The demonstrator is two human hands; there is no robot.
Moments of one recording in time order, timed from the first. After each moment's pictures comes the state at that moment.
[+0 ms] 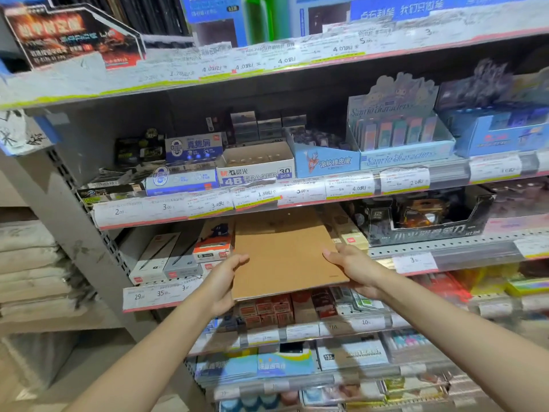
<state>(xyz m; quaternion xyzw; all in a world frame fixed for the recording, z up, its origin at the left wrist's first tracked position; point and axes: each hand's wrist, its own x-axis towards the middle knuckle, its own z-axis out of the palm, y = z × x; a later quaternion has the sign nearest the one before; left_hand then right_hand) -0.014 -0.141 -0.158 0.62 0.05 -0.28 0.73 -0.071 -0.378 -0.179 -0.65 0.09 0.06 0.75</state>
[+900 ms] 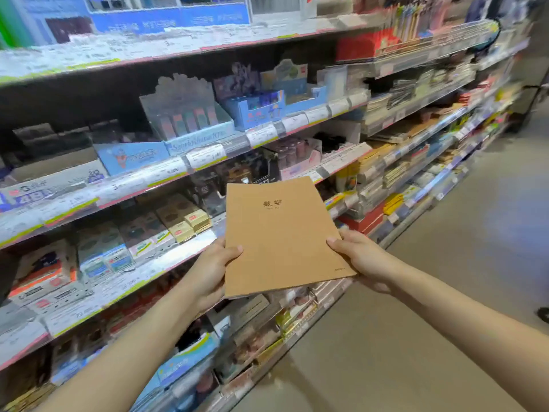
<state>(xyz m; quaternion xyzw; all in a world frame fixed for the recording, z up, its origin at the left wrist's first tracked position) -0.194 -0.281 -0.146 0.60 -0.25 -0.44 0.62 -0.385 -0.432 -0.159 -0.60 0.26 -0.17 0.73</state>
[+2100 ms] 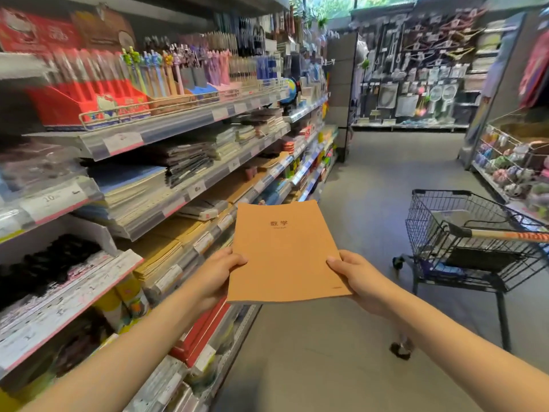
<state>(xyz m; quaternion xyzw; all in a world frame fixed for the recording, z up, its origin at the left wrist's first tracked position) -0.435 -0.943 -0.168 0.56 -0.41 -0.55 0.46 -0.681 -0.967 -0.182 -0.52 0.45 -0.35 0.64</state>
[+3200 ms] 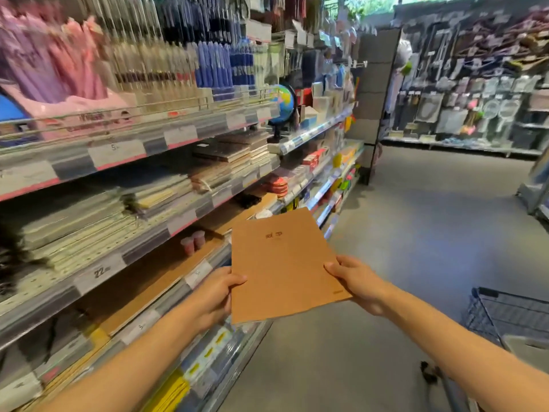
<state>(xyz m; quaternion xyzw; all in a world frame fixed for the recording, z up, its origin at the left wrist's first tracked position) -0.517 -1.566 -0.197 0.57 -0.32 -0.59 0.48 -0.765 -1.634 -0.180 -0.56 0.44 -0.28 0.65</state>
